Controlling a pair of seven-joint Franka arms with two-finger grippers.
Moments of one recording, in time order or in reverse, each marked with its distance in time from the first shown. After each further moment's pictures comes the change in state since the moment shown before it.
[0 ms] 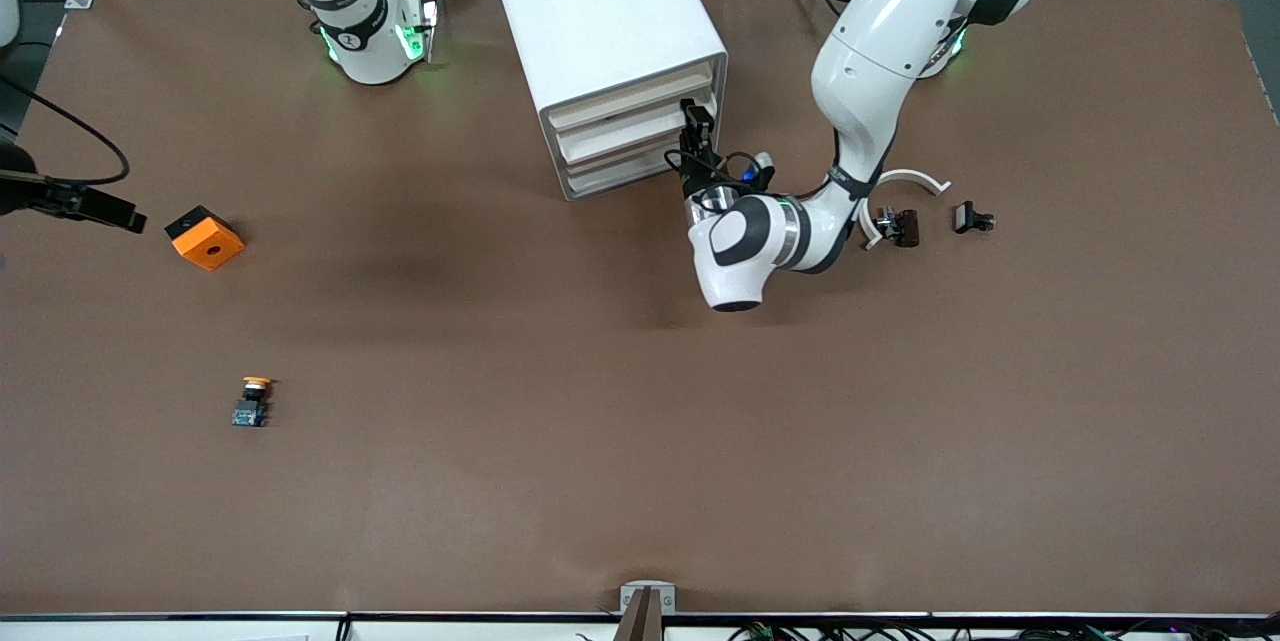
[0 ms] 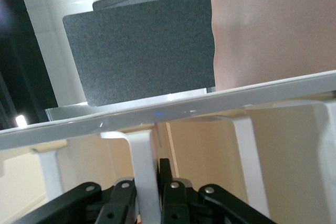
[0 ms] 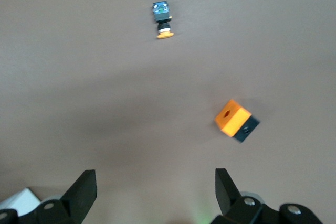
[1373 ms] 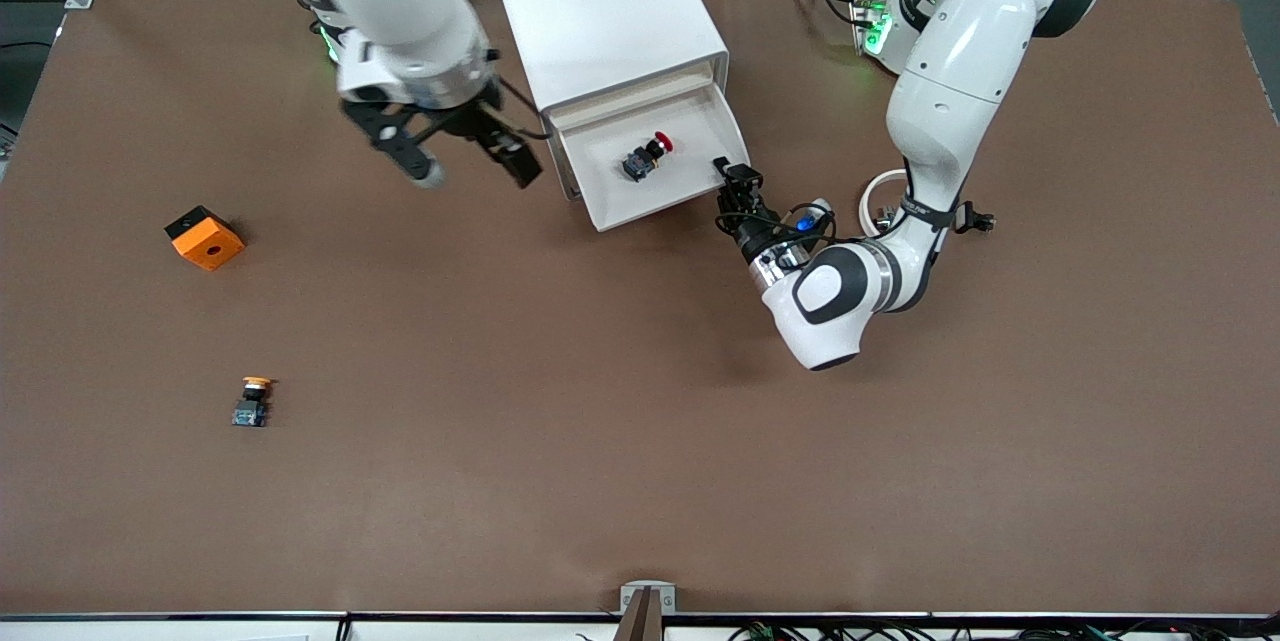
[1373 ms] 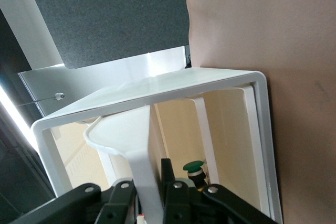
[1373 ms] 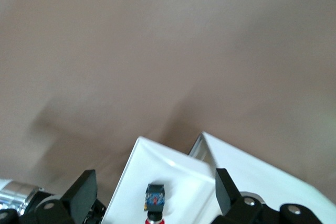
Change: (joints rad) left arm 0.191 0.005 0.015 0.065 -0.002 0.026 0.005; right arm 0.762 0.058 0.013 -0.004 0.078 0.212 1.278
